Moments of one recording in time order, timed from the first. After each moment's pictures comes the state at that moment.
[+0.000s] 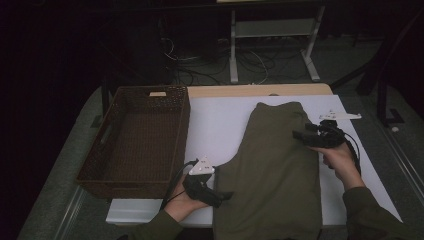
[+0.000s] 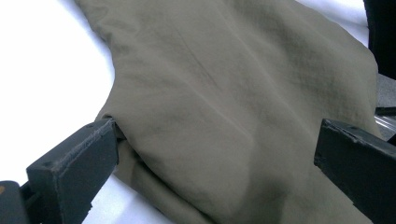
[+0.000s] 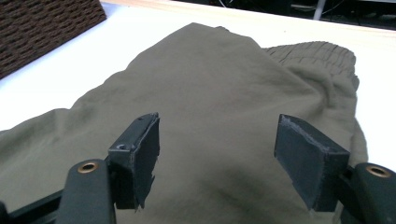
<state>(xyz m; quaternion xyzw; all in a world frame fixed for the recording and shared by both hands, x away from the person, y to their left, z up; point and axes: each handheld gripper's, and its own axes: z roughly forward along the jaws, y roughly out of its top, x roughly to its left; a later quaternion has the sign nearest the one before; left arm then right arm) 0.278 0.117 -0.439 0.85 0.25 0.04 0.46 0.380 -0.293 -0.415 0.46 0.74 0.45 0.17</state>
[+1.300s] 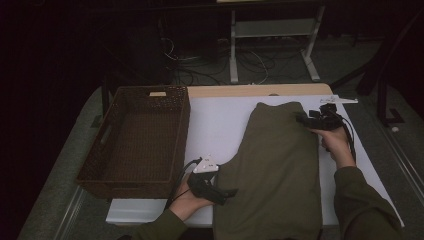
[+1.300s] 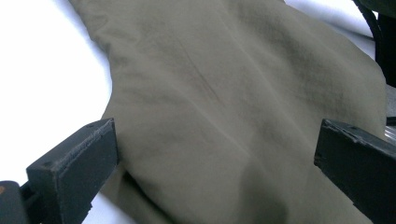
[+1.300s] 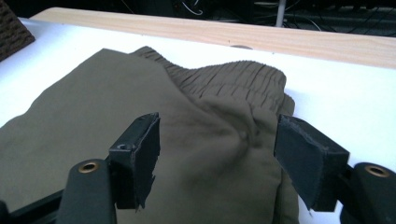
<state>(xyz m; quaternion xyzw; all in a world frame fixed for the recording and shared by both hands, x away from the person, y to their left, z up) 0.283 0.104 -0.441 0.84 0.26 0.04 0.47 0.444 -0.314 -0.427 0.52 0.71 0.44 0.19</state>
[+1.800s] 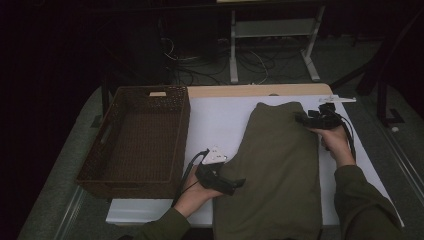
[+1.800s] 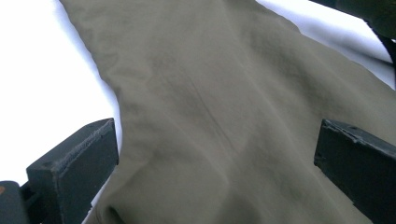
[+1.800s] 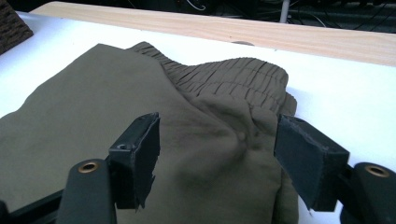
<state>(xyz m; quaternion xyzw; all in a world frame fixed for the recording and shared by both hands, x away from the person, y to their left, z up) 0.303 0.083 -0.431 0.83 0.27 0.07 0.48 0.449 -0.316 -0.430 0.51 0.72 0.44 0.18</state>
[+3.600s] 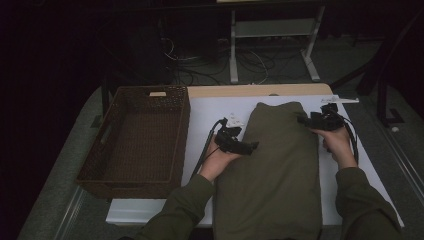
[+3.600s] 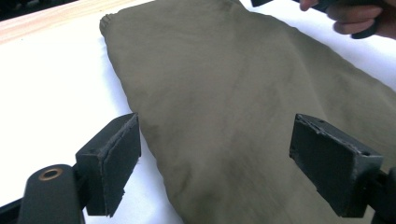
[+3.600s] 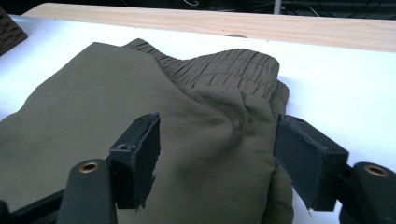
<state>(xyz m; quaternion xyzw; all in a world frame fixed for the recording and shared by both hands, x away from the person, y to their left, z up) 0.394 0.027 -0.416 0.83 0.31 0.11 0.45 0.443 -0.318 -0.427 0.54 0.71 0.43 0.18</state>
